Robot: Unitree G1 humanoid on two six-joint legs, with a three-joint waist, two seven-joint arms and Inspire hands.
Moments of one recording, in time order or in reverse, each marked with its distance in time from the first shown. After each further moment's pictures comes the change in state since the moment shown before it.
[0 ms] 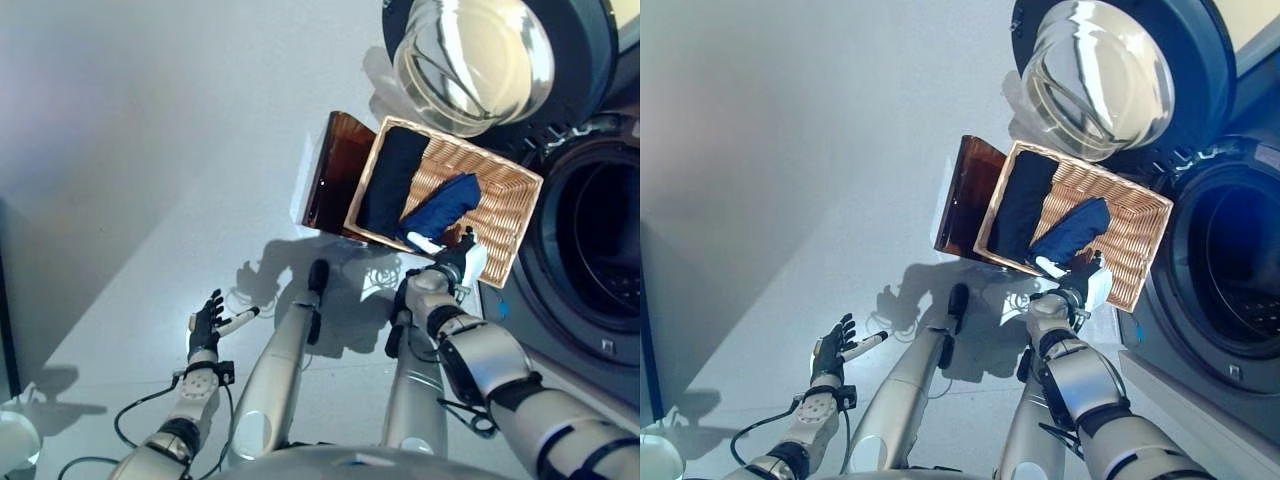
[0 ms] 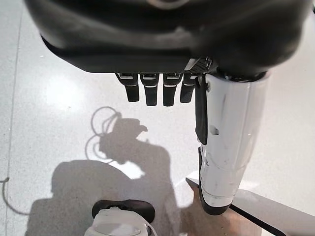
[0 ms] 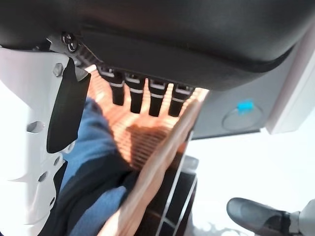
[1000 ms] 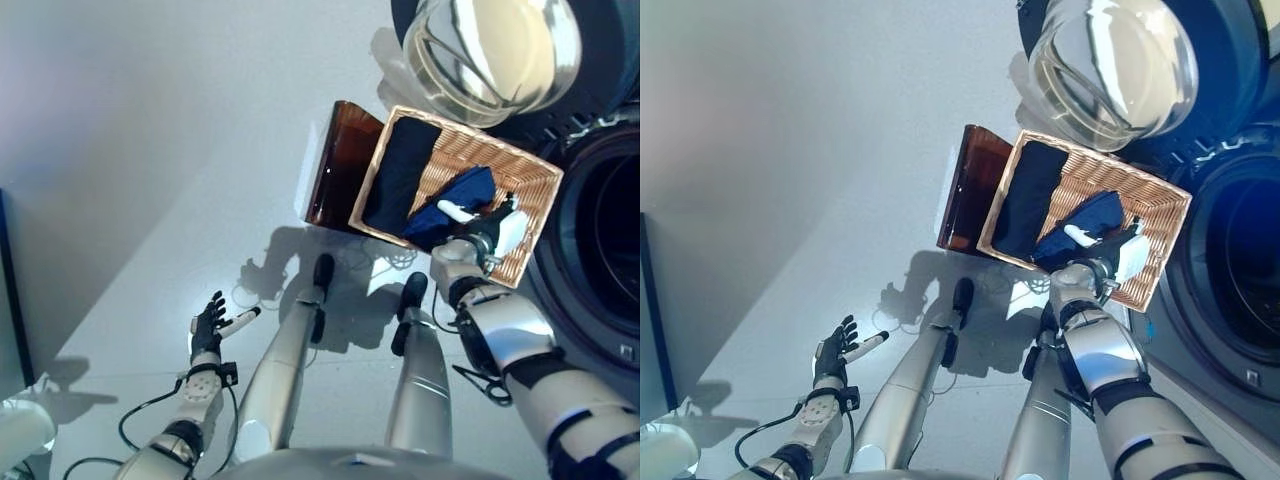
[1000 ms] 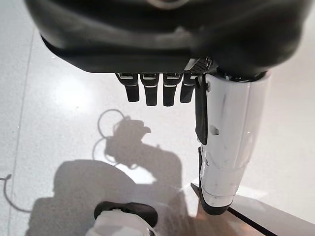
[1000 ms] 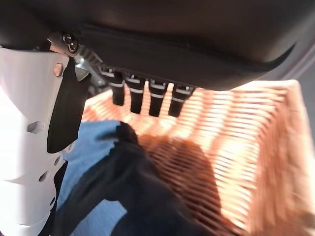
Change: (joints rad) left arm 0.005 -0.021 -0.040 -0.048 -0.048 -0.025 -0.005; right arm -0.185 -0.149 0.009 0.106 -0.010 0.004 -0.042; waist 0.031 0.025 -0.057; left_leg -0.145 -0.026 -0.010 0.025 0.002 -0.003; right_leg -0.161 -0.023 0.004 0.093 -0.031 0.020
